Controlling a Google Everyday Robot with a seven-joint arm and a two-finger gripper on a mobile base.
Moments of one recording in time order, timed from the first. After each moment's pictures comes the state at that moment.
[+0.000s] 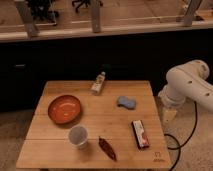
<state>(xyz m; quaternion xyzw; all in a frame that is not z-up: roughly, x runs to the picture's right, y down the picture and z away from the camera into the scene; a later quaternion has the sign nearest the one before) 0.284 0.105 0.685 -0.28 0.02 0.02 0.96</state>
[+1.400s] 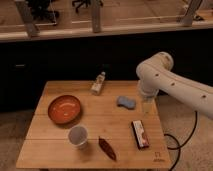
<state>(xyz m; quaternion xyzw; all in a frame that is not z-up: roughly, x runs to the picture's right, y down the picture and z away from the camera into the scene) 0.189 0.076 0.713 -0.28 0.01 -0.05 0.96</state>
